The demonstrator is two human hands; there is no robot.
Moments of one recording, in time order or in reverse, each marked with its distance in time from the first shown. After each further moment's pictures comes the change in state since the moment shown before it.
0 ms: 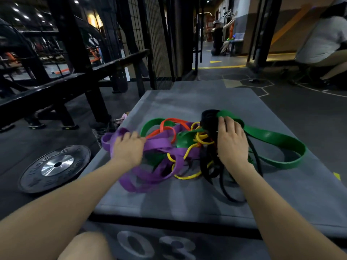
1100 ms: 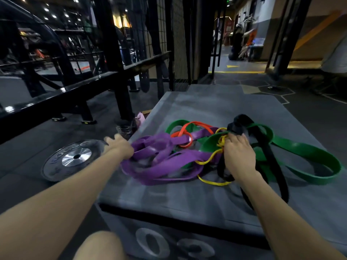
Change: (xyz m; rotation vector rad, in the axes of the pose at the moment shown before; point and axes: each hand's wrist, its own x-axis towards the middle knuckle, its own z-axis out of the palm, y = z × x) left_hand -0.005 -0.085 0.008 -0.604 -0.228 -0.741; right_hand -0.006 -0.052 0.009 -0.029 -0.143 -0.066
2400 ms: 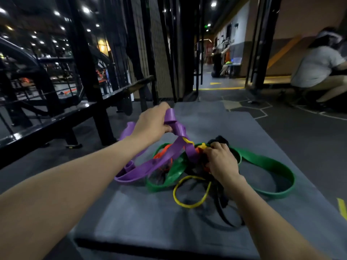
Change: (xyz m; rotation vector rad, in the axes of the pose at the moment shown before) left_hand -0.085 0.161 -0.057 -0.064 0.290 1.008; right_hand 0.031 0.043 -0.045 0.204 -0.223 -0.062
